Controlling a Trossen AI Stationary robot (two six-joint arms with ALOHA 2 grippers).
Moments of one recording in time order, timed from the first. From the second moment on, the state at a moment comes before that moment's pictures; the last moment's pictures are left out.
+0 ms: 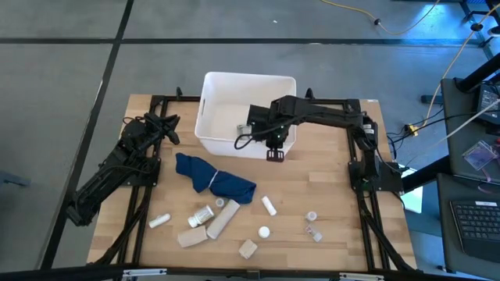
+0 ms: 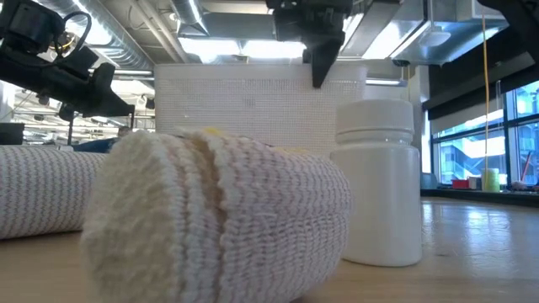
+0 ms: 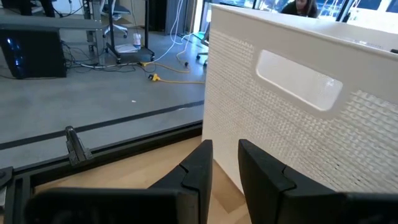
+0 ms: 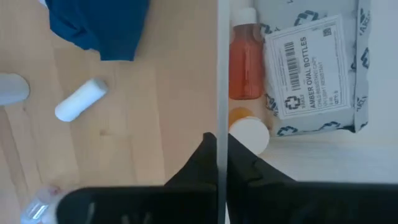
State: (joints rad) left arm 0.92 0.01 0.11 -0.28 -0.01 -0.20; right arm -0.15 2.01 2.05 -1.46 -0.09 -0.11
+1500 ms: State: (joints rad) left arm 0.92 0.01 0.11 -0.27 -0.01 -0.18; right arm -0.13 1.83 2.23 -1.46 -0.07 0.12
